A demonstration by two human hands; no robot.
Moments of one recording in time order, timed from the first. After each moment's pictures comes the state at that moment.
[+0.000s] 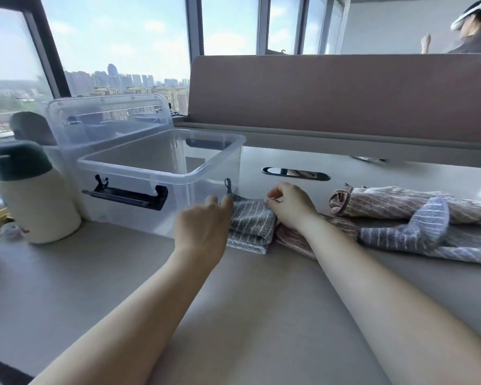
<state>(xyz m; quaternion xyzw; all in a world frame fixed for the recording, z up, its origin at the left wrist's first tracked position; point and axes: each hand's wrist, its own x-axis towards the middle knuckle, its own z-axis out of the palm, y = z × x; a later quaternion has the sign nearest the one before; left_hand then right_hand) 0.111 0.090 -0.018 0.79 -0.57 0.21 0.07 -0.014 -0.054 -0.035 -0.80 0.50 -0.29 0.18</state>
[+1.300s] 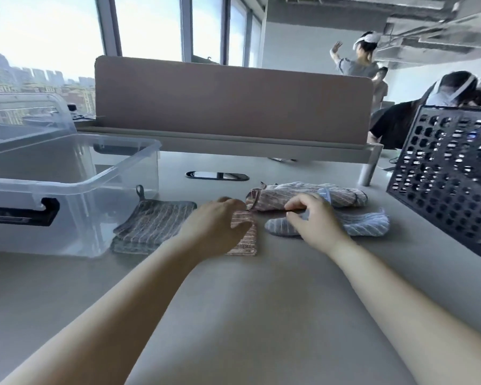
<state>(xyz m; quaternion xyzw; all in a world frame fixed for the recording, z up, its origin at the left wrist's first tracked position) 0.009 0.050 -0.006 0.59 -0.77 -0.02 0.22 -0.202 -0.001 -0.027 -0.74 0.53 -0.40 0.09</state>
